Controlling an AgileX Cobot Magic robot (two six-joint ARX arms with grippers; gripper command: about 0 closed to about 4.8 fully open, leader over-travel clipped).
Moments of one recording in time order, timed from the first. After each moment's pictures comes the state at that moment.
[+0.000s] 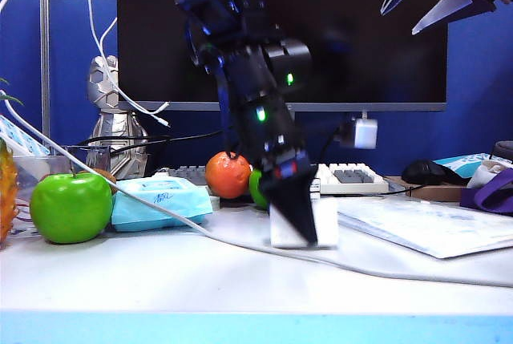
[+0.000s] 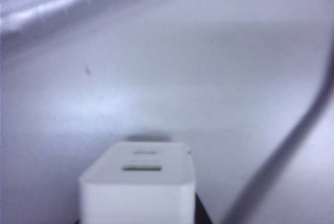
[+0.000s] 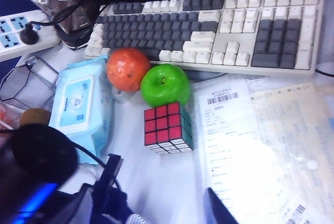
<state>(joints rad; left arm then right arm) -0.73 2.21 1.77 -0.81 0.30 0.84 0.14 1.34 1.26 -0.50 -0.42 0.19</state>
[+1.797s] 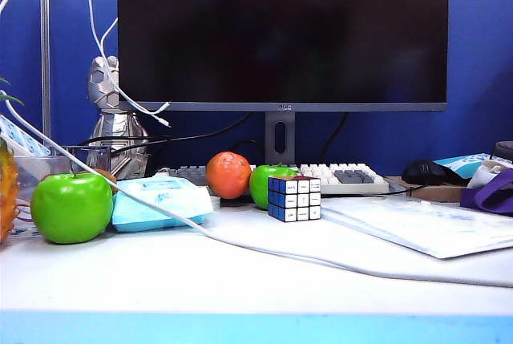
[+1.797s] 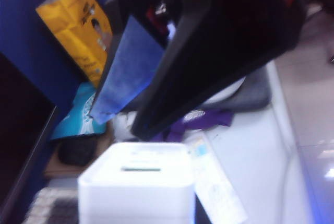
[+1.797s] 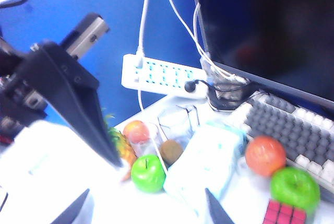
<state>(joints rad) -0.72 1.60 1.77 -0.54 0.59 0.64 0.14 1.14 1.26 -0.32 -0.90 0.07</state>
